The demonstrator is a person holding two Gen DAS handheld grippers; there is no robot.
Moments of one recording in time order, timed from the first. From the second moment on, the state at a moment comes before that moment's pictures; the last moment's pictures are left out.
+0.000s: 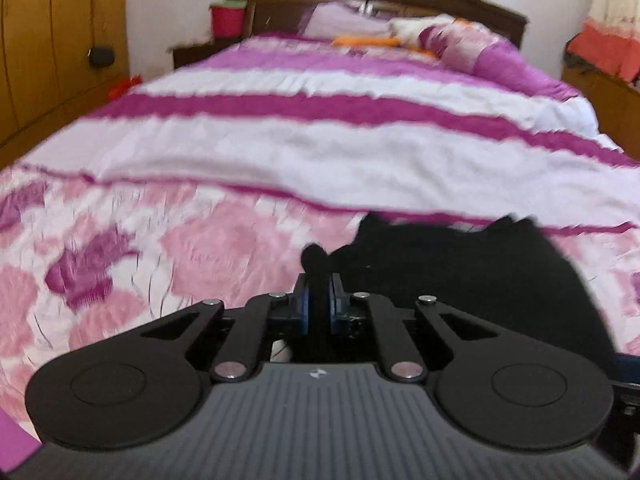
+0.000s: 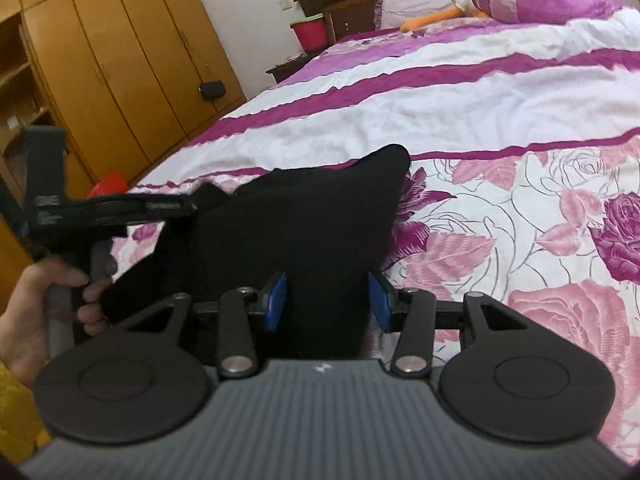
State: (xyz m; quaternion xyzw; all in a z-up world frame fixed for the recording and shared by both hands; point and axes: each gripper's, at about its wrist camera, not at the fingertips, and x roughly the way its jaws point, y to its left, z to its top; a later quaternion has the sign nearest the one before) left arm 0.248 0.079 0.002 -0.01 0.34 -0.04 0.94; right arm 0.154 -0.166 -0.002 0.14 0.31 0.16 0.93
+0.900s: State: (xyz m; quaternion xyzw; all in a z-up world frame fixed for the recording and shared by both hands) left arm 0.152 0.111 -0.012 -0.05 0.37 -0.04 0.93; right arm 0.143 -0.122 0.000 0.05 0.32 0.18 0.93
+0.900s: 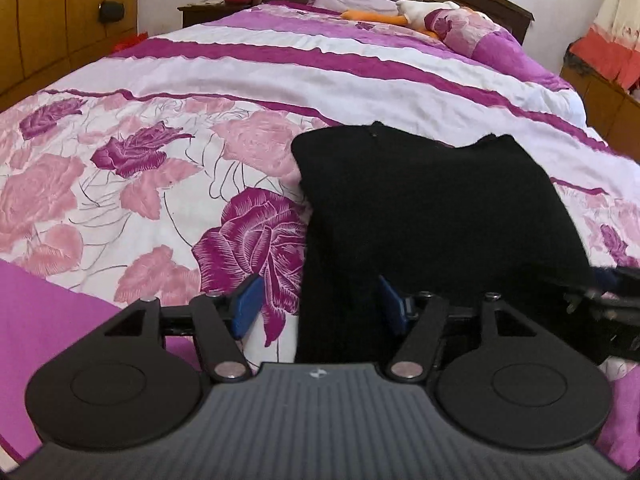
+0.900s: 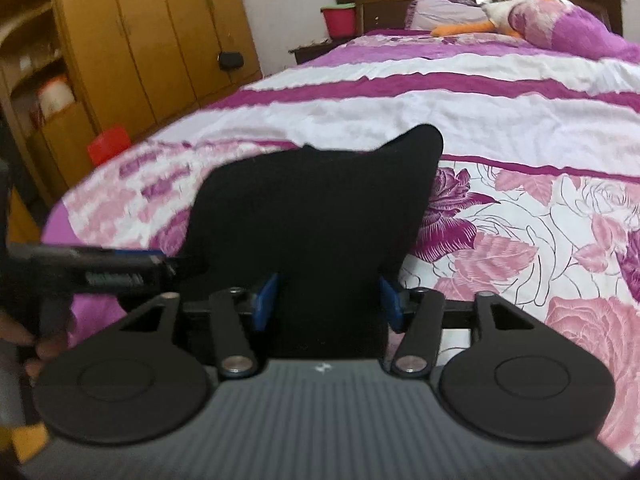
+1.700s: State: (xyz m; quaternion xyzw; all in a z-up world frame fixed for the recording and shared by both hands) left arm 0.180 0.111 -0.023 -0.18 0.38 -0.18 0.89; right arm 0.174 -0.165 -0.032 0.23 0.34 0.22 0.88
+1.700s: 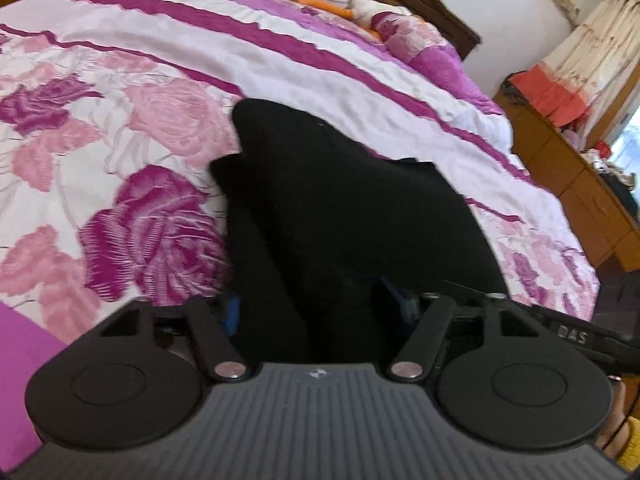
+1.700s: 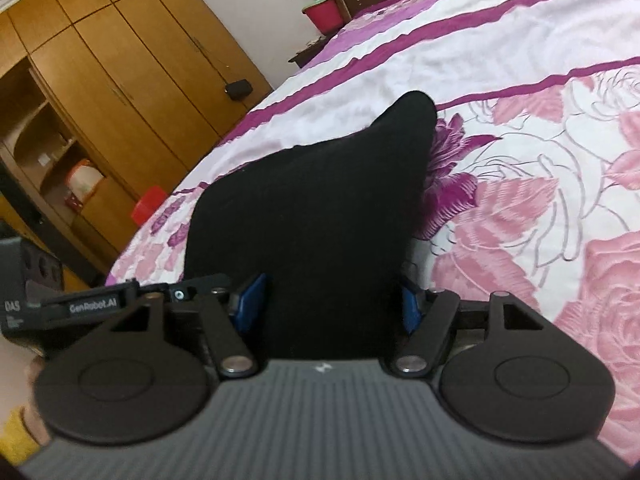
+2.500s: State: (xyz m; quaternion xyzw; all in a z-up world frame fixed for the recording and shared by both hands) left arm 0.147 -0.031 -0.020 -0.11 0.40 -0.26 0.87; right arm 0.100 -0.255 -0.001 0.18 0.37 0.12 0.91
